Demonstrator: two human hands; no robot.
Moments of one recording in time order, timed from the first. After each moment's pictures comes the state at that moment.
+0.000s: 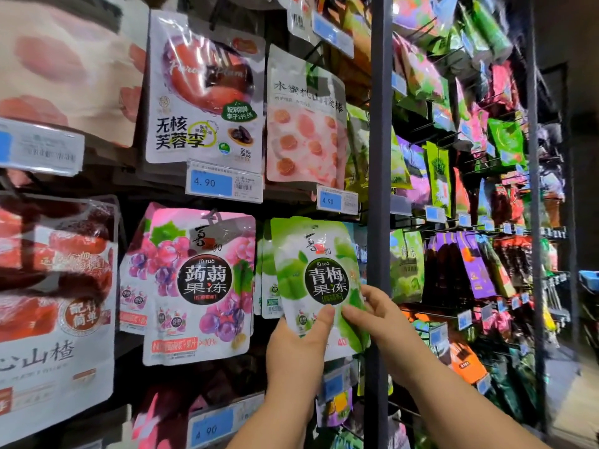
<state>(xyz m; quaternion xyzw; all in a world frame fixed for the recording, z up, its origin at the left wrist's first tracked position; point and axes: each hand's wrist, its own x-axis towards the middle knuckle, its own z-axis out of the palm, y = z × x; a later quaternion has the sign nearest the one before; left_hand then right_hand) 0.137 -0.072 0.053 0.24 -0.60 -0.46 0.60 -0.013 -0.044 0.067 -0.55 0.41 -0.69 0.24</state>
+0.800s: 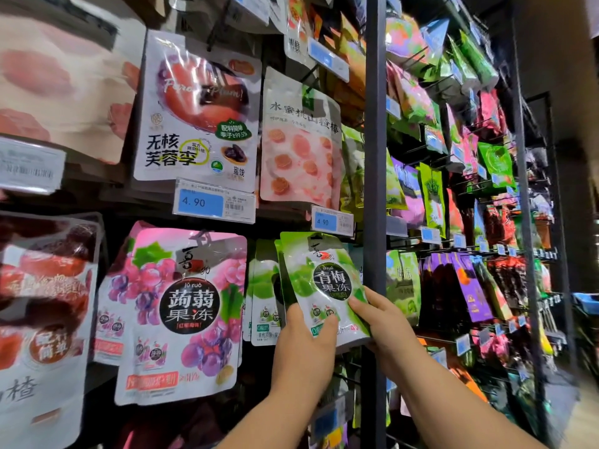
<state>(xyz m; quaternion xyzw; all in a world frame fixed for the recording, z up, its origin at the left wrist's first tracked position) 0.112 -0.092 0.089 0.29 -0.72 -0.33 0.54 -0.030 -0.065 0.107 -0.50 0.41 -0.72 0.25</state>
